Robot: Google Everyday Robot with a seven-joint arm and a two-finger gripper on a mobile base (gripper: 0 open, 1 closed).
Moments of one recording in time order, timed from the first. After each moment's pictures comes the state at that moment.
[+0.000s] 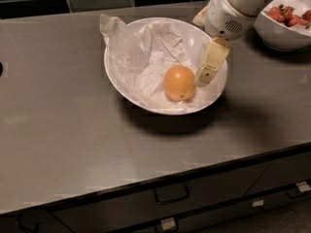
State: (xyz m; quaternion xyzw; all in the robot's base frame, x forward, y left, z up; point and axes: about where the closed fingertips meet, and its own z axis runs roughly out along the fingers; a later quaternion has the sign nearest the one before) arm 0.572 -0.106 0.953 -0.67 0.70 0.04 0.24
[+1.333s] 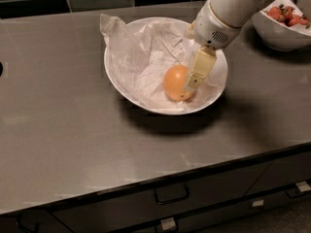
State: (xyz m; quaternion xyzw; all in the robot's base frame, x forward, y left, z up) arm 0.581 -0.091 0.924 -0.66 0.71 0.06 0.23
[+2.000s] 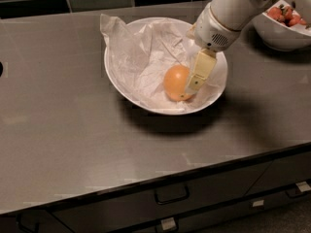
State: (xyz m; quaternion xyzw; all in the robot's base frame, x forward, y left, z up) arm 0.584 -0.093 0.916 -0.66 0.72 0.07 0.23
